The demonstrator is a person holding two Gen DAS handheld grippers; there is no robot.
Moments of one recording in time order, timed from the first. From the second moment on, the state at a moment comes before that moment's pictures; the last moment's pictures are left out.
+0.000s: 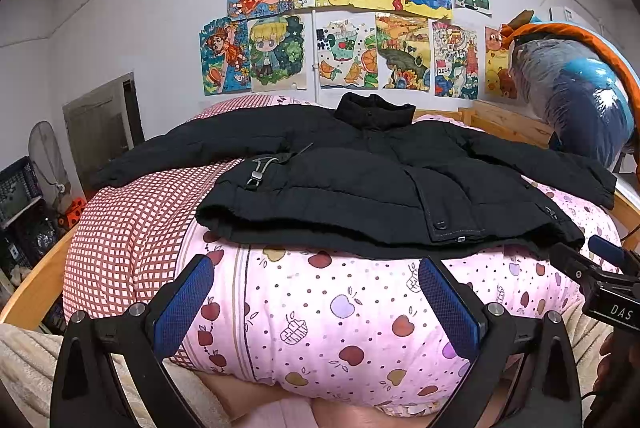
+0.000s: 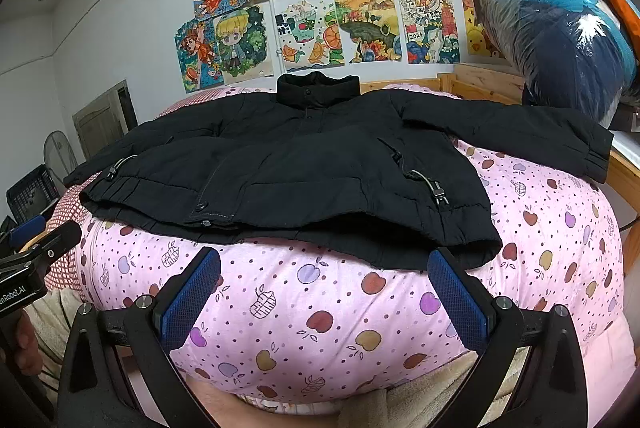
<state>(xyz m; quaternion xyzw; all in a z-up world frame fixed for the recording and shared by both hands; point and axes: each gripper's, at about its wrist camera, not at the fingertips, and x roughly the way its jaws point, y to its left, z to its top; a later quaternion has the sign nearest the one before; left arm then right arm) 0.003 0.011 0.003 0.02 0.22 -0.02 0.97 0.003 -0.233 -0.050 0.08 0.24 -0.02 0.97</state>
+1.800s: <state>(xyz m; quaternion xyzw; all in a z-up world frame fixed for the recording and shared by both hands) 0.058 0.021 0.163 -0.01 0.23 -0.13 0.96 0.010 -0.171 0.145 -0.19 0.25 -0.11 0.94</state>
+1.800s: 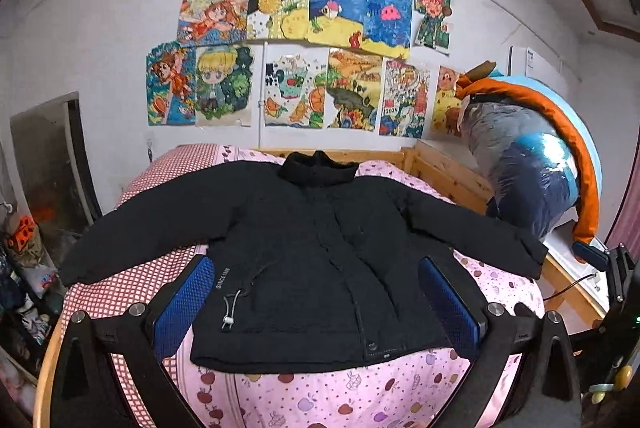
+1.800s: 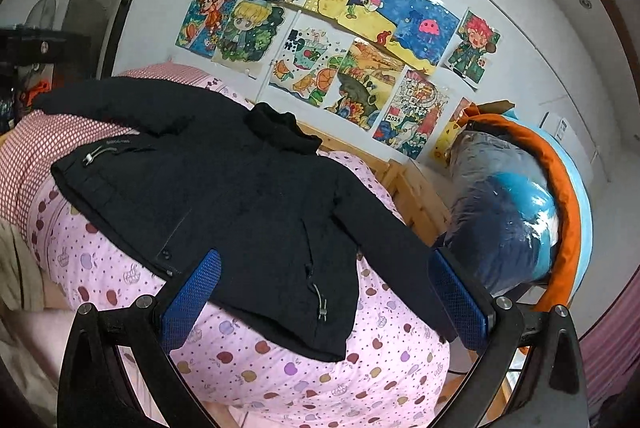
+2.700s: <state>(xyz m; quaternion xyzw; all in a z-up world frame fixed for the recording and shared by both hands) 0.322 -0.098 0.122 0.19 0.34 -0.13 0.91 0.143 -0.446 -0.034 0.32 0.37 -0.23 0.84</state>
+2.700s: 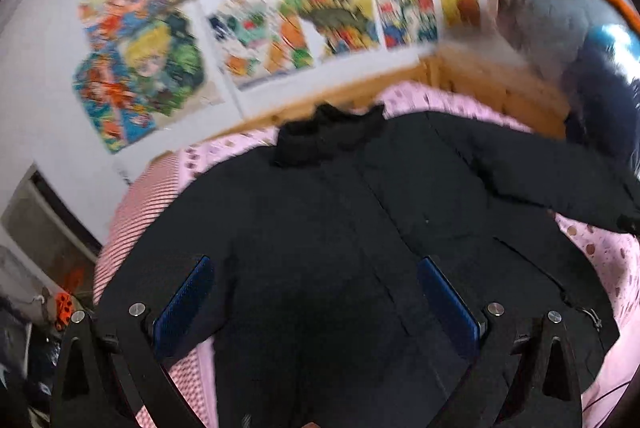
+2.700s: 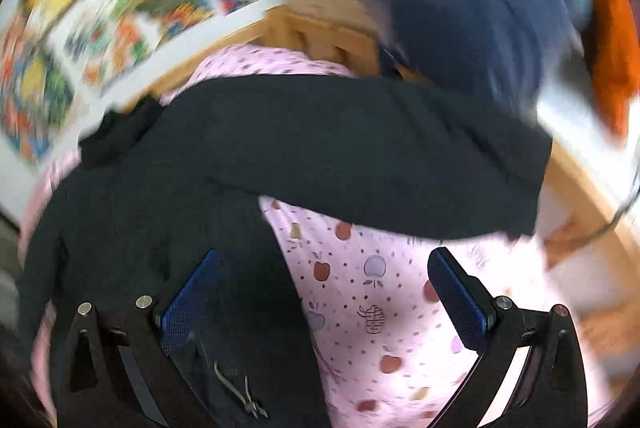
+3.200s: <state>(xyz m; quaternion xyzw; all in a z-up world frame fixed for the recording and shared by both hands) 0.449 -0.263 0.020 0.15 0.41 -0.22 0.87 0.139 -0.478 -0.114 0.52 0.24 -0.22 0.79</state>
